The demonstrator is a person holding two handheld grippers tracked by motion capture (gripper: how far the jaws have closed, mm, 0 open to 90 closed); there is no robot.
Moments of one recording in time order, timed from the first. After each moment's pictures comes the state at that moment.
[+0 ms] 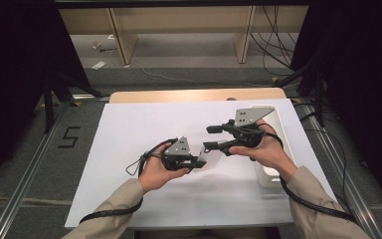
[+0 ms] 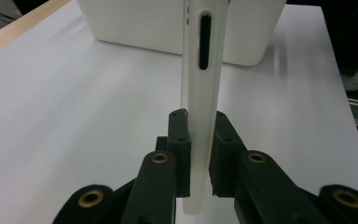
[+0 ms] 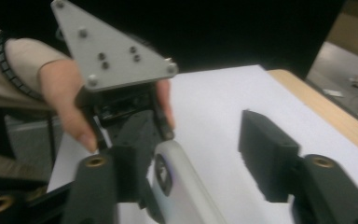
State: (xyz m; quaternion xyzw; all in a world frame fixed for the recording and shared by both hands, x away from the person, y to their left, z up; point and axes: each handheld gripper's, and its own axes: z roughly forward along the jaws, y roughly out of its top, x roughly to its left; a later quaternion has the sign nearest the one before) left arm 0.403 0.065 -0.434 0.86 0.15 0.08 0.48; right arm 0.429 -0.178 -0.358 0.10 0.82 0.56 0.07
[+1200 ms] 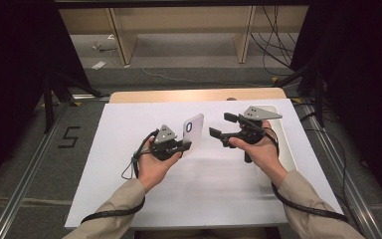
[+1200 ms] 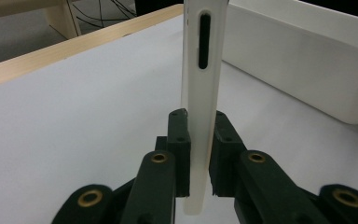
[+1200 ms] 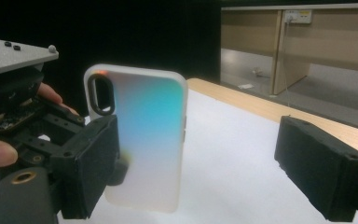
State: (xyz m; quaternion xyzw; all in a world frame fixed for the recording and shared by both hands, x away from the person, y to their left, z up) left arm 0.410 0.084 -0.425 0.78 0.35 0.16 0.50; right arm 0.443 -0.189 -0.388 0.29 0.73 0.60 0.15
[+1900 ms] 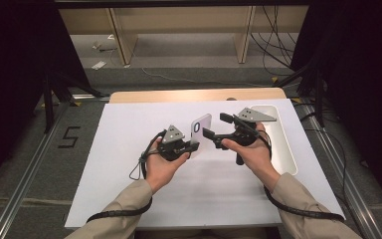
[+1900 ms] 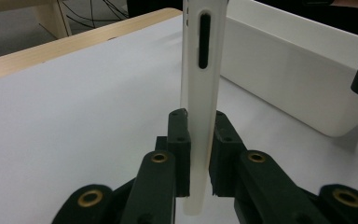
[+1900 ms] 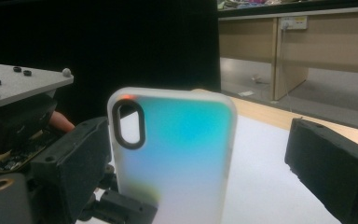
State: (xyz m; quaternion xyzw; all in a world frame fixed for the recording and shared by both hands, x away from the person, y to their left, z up) left arm 0.407 0.063 -0.422 0.78 0.35 0.14 0.50; right arm 0.434 -0.169 -0.387 0.31 0.71 0.61 0.15
